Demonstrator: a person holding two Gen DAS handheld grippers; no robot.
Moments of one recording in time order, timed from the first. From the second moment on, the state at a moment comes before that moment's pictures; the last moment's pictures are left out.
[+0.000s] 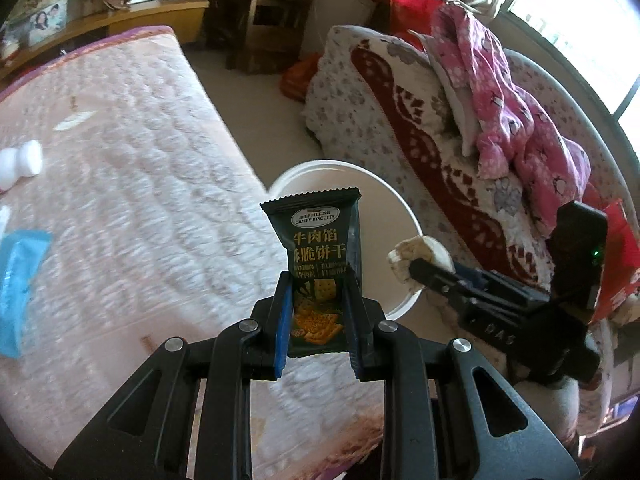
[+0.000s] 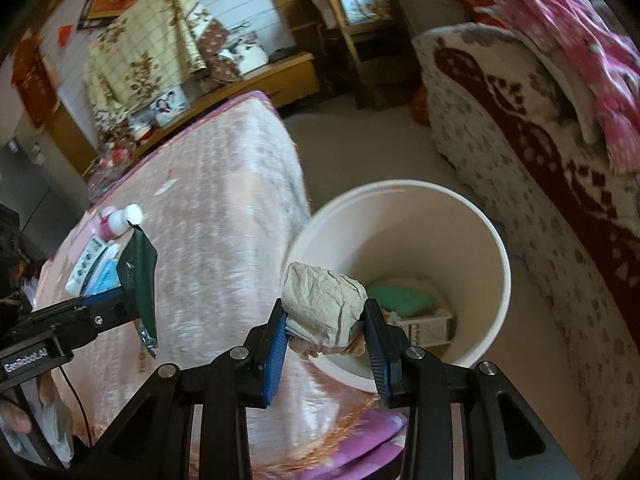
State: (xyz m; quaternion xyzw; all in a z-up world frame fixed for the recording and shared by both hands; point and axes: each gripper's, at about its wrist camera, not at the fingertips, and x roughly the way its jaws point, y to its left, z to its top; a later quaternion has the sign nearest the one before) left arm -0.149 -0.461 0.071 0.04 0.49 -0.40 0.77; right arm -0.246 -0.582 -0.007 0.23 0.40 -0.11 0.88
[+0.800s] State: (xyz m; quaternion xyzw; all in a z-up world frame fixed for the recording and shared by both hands) left arm -0.135 -0.492 0.057 0.03 0.48 -0.40 0.78; right arm -0.248 -0.614 -0.034 0.25 0.41 -0.15 0.86
